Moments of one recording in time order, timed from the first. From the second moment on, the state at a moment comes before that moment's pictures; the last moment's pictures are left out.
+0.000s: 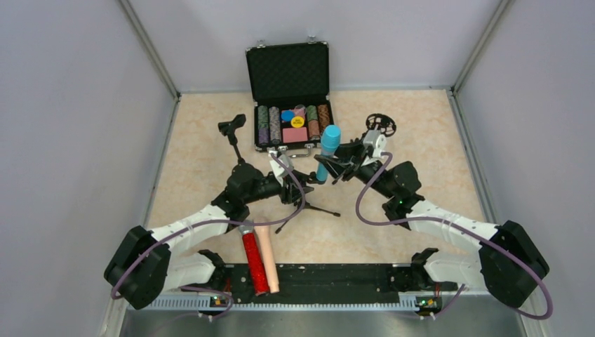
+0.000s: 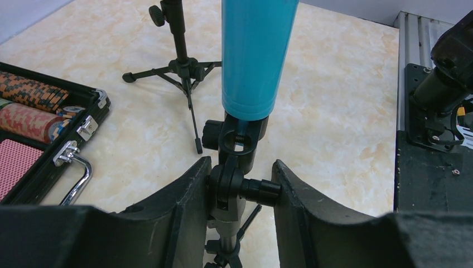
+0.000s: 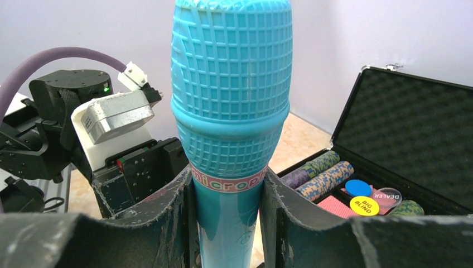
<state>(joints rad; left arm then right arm) -0.62 1.17 0.48 0.60 0.59 -0.02 0.68 1.17 0.53 0.97 -0.37 0.16</state>
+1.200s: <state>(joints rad) -0.62 1.16 0.46 0.61 0.58 -0.03 0.75 1.19 0.52 0.98 -0.17 0.19</state>
